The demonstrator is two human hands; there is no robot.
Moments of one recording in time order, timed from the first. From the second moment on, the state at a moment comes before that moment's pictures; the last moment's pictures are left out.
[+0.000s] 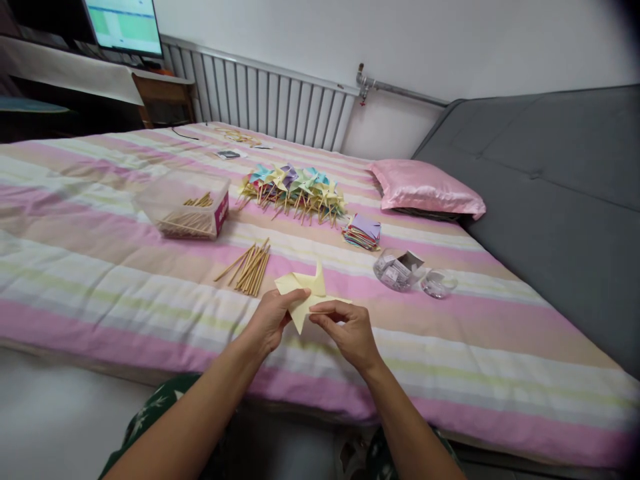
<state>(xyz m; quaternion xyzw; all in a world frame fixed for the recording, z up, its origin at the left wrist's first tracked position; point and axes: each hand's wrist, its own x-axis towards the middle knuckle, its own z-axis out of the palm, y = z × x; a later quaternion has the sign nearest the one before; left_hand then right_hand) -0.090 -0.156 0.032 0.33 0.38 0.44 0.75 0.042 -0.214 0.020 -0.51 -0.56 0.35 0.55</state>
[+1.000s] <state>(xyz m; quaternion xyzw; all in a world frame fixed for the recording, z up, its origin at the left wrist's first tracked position) -0.076 -0.168 0.027 0.44 0.42 0.50 0.62 0.042 -0.210 0.019 -0.61 -0.48 0.22 0.59</state>
